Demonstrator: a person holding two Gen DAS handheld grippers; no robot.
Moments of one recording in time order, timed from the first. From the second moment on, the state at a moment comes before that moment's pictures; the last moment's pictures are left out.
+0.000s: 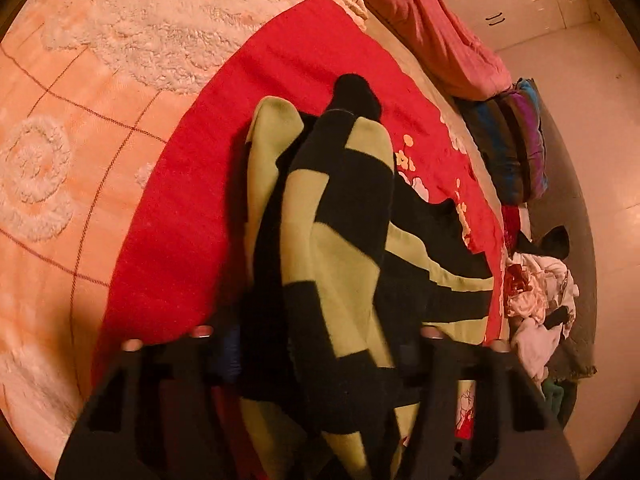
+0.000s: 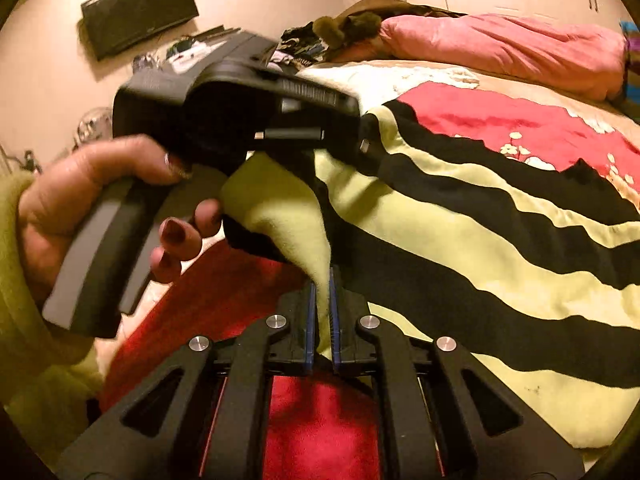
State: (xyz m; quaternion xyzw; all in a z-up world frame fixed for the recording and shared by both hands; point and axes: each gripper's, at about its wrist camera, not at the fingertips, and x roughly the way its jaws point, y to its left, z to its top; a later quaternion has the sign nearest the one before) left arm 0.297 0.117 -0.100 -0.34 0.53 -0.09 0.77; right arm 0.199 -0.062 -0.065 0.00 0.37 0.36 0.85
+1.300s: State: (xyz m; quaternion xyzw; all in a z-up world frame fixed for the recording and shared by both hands) left arm 0.232 -0.034 -0.039 -0.15 0.49 -0.14 0.85; right arm 0.180 -0.356 -0.040 0.27 0.37 0.13 0.88
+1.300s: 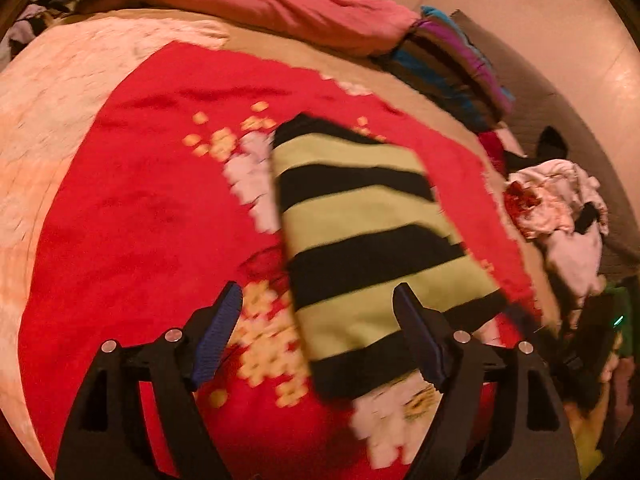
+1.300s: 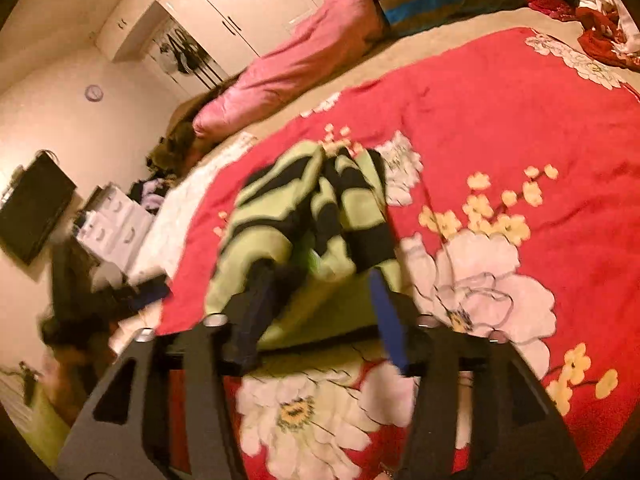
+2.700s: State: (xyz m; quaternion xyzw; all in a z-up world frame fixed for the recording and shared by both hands) left arm 0.203 -0.057 -0.038 -0.07 0.48 -0.14 0.86; right arm 0.209 -0.343 -0.061 0.20 0.45 0.12 0.86
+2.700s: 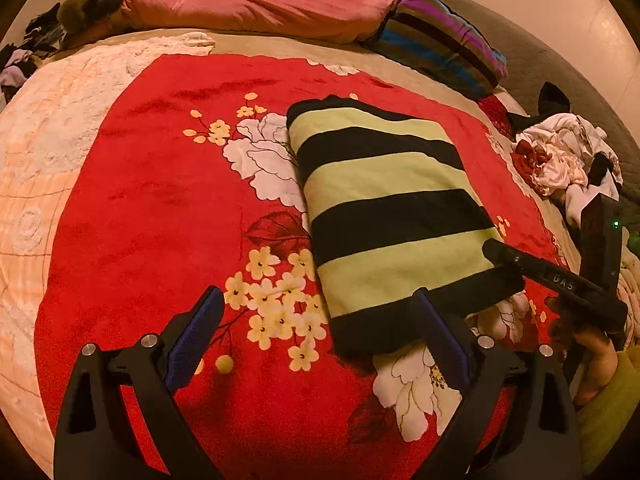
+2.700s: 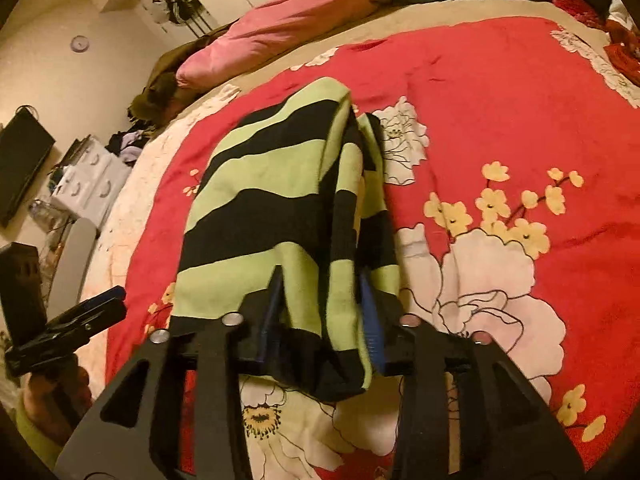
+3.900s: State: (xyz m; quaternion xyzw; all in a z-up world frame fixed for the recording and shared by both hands) left arm 0.224 -0.118 -0.086 -0.06 0.52 -0.18 0.83; right arm 0.316 -0.336 -0.043 0.09 0.46 0.08 0.88
